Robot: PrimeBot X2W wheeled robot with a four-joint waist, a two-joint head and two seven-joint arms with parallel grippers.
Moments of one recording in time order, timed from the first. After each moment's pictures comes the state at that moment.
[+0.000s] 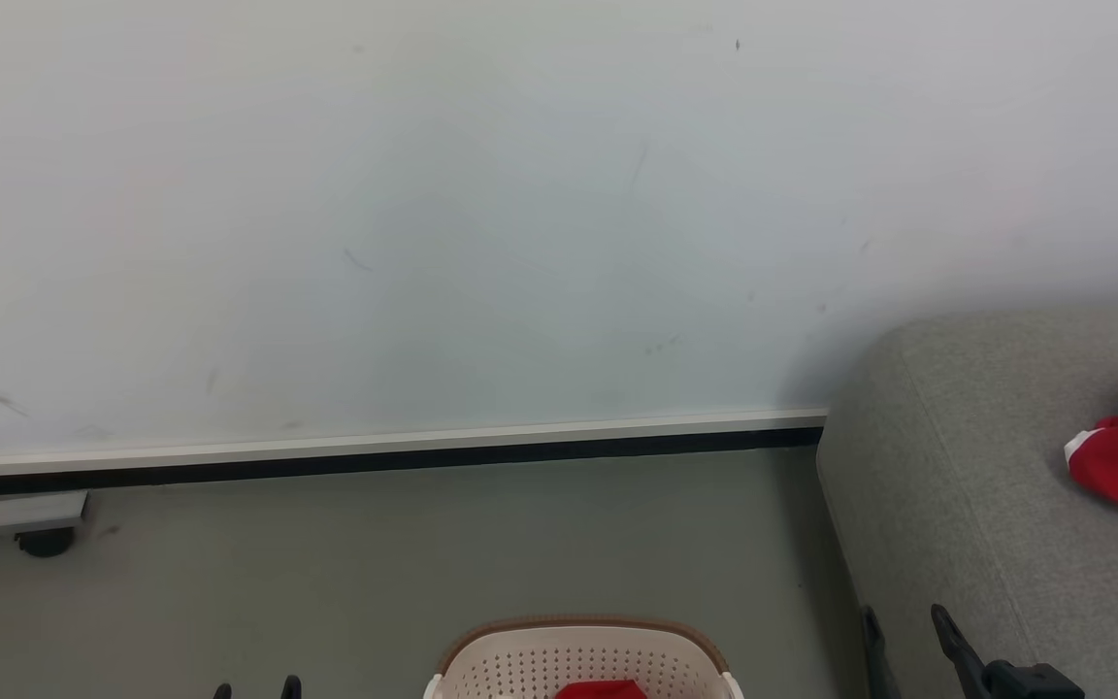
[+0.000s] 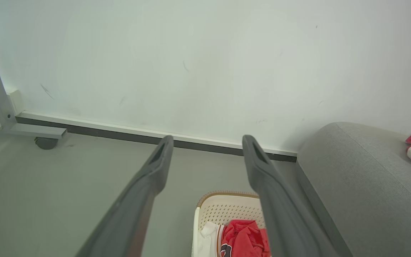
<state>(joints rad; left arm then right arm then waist) 0.08 0.15 -0.10 0.14 -0.36 -0.01 -0.26 0.09 -0.05 0.09 0.11 0.07 0.13 -0.13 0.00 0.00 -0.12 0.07</state>
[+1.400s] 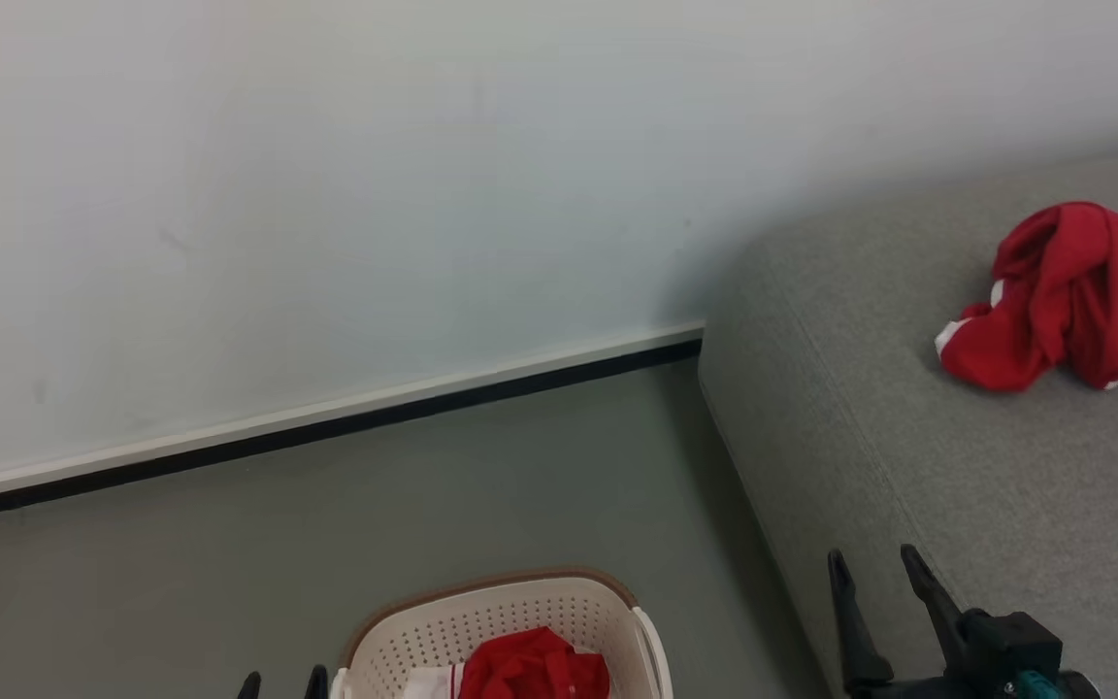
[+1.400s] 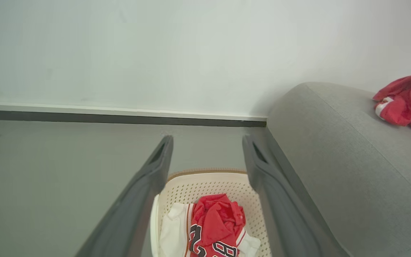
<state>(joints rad) 0.01 0.09 -0.07 0.26 -0.31 -0.07 -0.26 0.03 -0.05 0.14 0.06 0.06 0.13 -0.11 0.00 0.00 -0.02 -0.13</state>
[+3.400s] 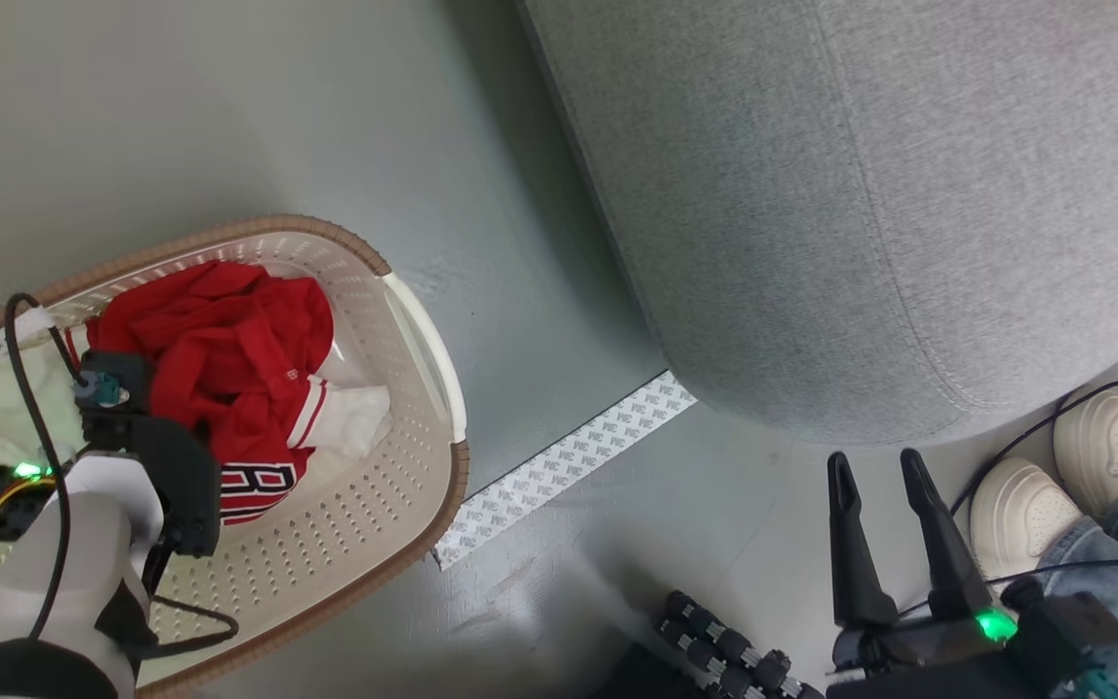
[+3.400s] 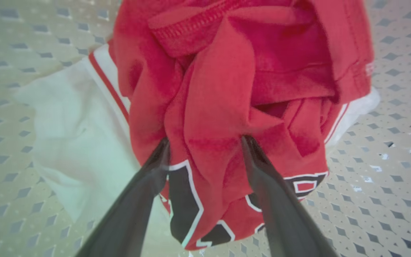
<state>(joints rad) -0.99 0.21 -0.29 1.25 -0.14 0.00 0.04 0.00 -0.05 0.23 -0.12 0.28 0.13 -0.26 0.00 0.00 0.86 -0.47</state>
